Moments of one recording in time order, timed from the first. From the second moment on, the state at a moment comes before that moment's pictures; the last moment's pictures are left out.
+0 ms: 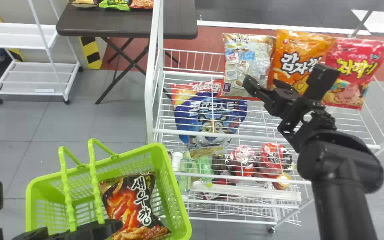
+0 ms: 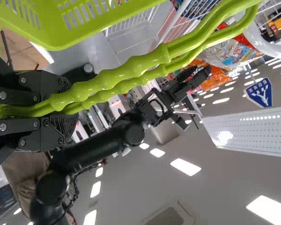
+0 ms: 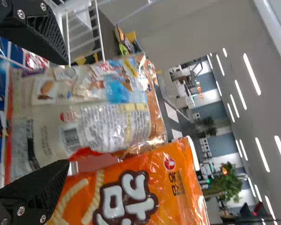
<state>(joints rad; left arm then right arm) 0.46 0.13 0.34 -1.98 0.30 1.06 -1.57 -0.17 0.00 -0.18 -1.45 -0.17 0.33 0.31</state>
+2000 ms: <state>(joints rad) 0.43 0.15 0.35 -1.94 0.33 1.10 -1.57 0.41 -0.01 0.11 -2.35 -0.33 1.02 0.31</state>
